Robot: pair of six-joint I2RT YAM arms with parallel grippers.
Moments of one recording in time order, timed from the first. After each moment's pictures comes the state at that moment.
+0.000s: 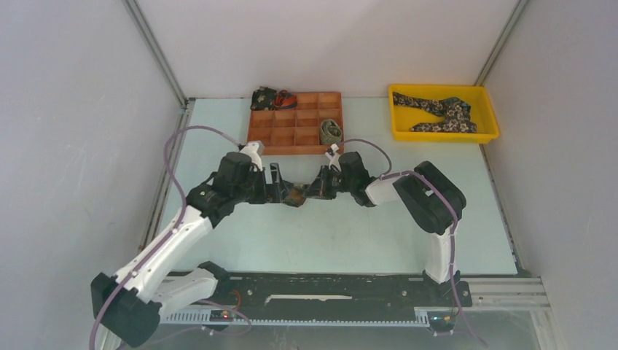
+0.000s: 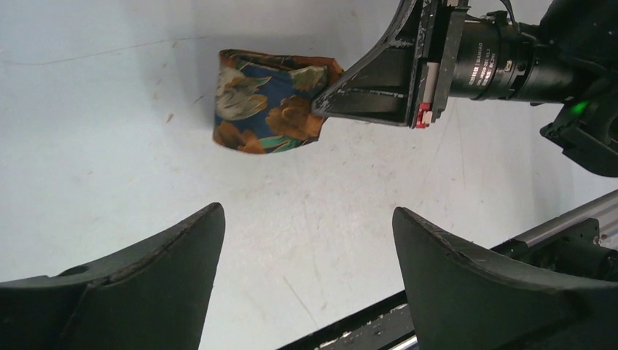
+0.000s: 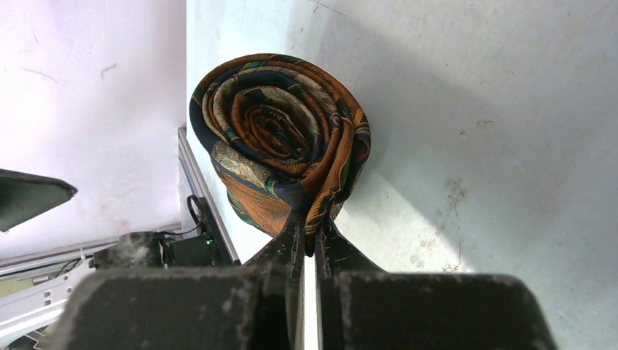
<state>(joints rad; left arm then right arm) -0.49 1.03 0.85 -0.54 0.09 -0.47 0.63 1.99 0.93 0.56 -0.58 0.92</state>
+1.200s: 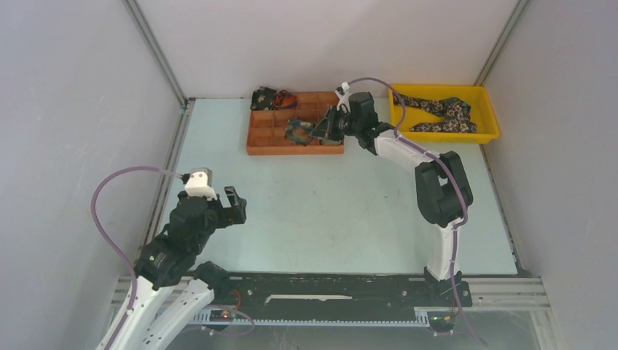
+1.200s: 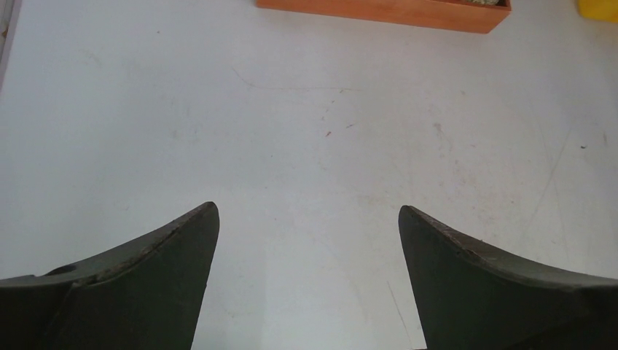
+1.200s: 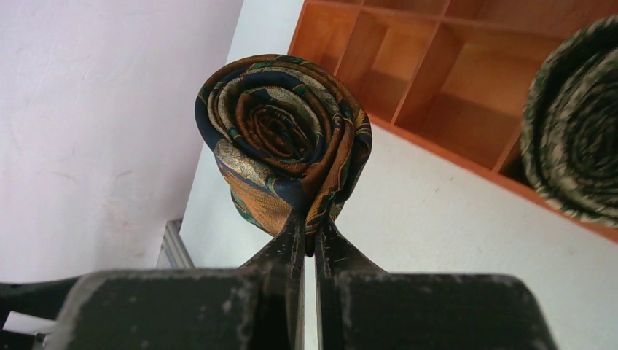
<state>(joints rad) -0.49 0.45 0.78 -0.82 -0.33 -0.39 0.46 2.00 1.48 0.09 -0.55 0.71</state>
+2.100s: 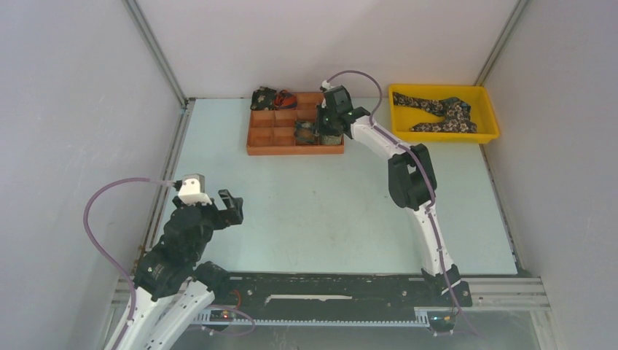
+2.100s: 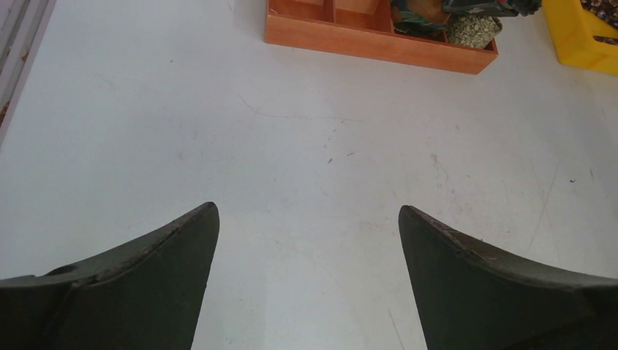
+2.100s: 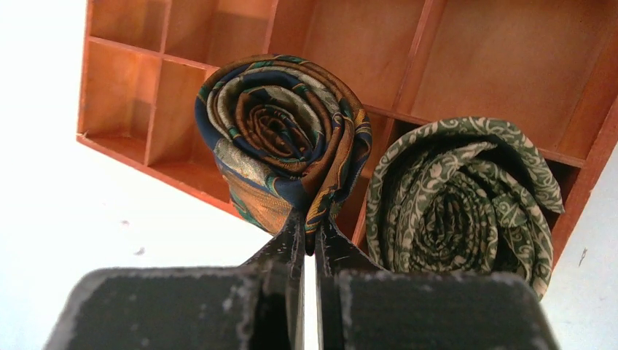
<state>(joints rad) -0.49 0.31 0.68 -0.75 -0.39 -0.38 0.51 2.36 2.06 -0.40 -0.16 0.46</state>
